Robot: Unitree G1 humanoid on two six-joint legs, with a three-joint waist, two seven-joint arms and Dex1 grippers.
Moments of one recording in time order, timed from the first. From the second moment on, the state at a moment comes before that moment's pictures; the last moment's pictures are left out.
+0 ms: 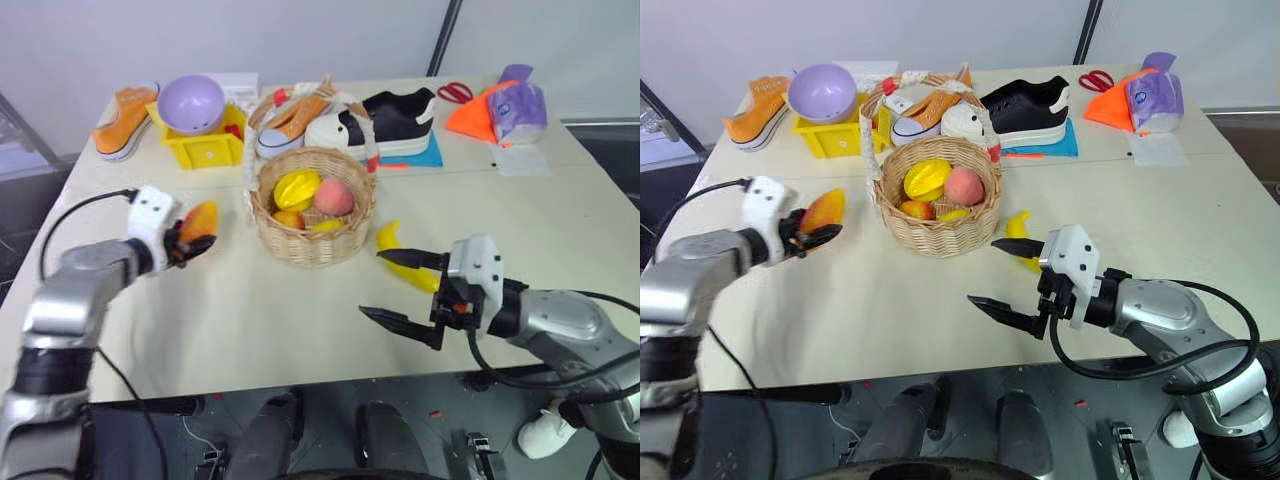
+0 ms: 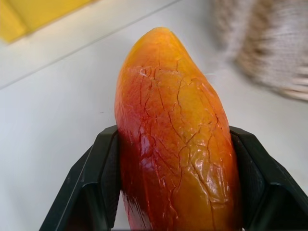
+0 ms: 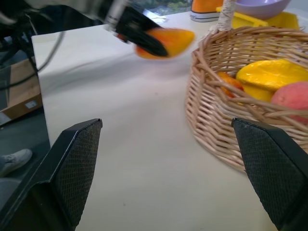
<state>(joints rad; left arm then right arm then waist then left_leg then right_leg) -0.28 0.79 0.25 -0.20 -0.47 0.74 -0.78 -0.08 -0.77 -0.09 -0.71 0.70 0.59 0.76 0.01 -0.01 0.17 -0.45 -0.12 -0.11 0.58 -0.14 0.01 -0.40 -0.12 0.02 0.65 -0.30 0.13</state>
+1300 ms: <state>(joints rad) -0.48 0.65 -0.01 -0.44 -0.65 0.68 -0.97 -0.32 -0.60 0.06 -0.19 0.33 0.74 0.53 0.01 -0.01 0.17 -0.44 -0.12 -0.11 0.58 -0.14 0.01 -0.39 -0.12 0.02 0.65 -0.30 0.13</state>
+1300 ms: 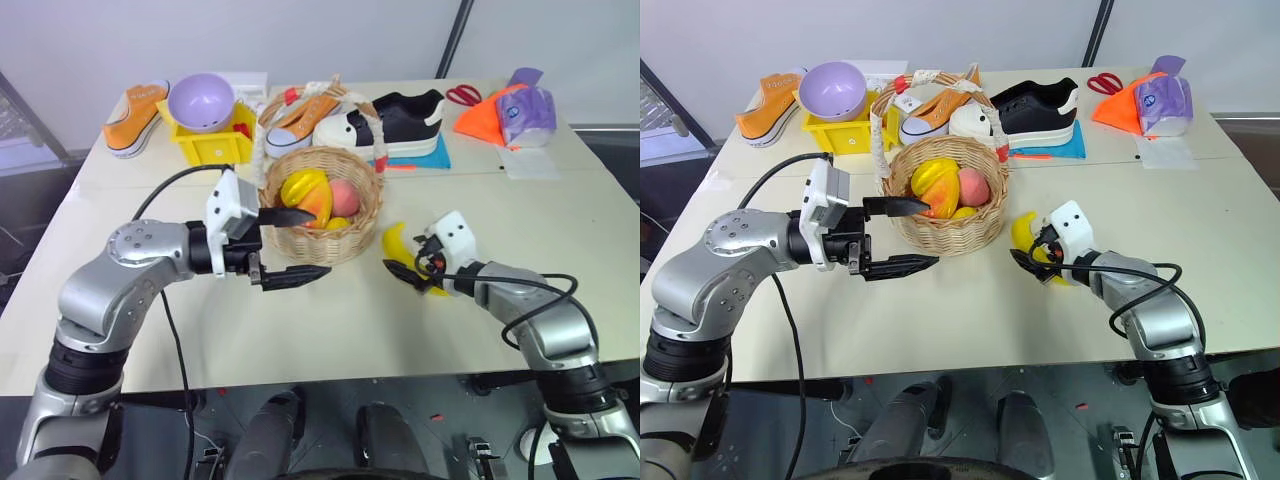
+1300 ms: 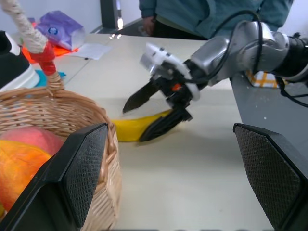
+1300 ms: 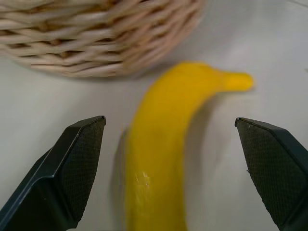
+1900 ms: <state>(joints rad) -0.31 0.60 0.12 -0.32 -0.55 0.40 -0.88 -0.18 -0.85 -0.11 -0.56 0.50 0.63 0.86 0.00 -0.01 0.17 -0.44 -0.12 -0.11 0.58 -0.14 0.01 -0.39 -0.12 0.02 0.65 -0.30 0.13</state>
